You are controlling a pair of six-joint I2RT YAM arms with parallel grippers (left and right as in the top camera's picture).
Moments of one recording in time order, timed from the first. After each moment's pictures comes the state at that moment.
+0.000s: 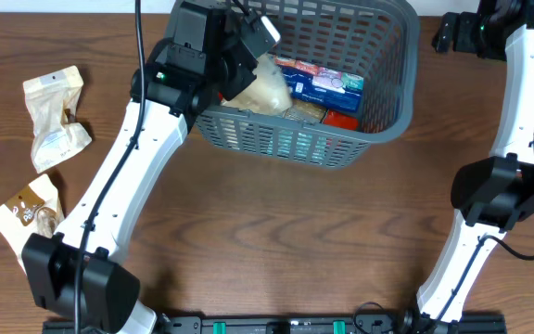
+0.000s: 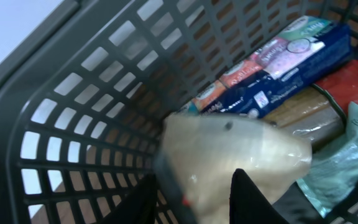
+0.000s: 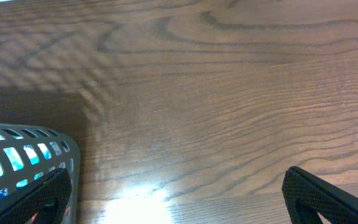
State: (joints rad) left arm -0.36 1.72 1.65 -0.62 0.13 0.59; right arm -0.21 2.28 2.53 -1.33 -0.06 -0.04
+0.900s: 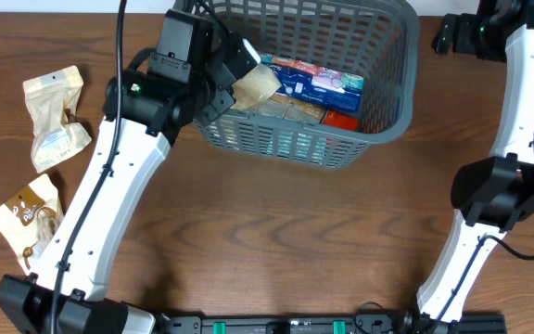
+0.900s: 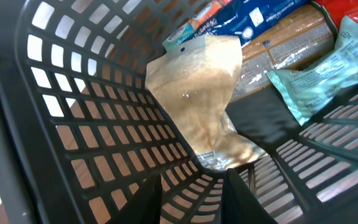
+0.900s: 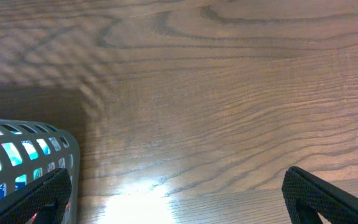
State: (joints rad) left arm -0.36 1.61 1.68 -0.96 -0.01 0.60; right arm -0.21 2.28 2.53 -1.35 -0.06 -0.04
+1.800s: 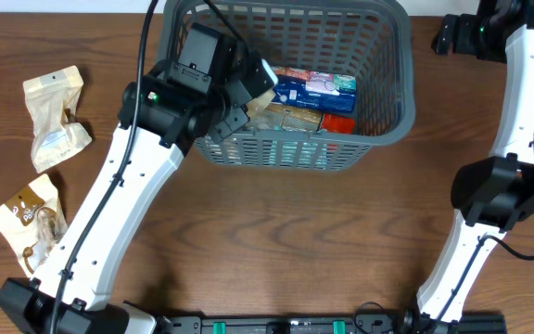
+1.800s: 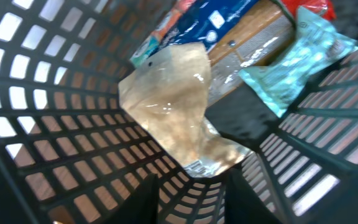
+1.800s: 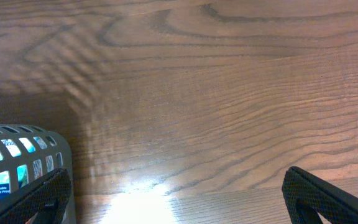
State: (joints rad) left arm -0.45 1.60 1.69 -1.05 -0.03 0.57; right arm -0.21 2.28 2.53 -1.35 -0.06 -0.04
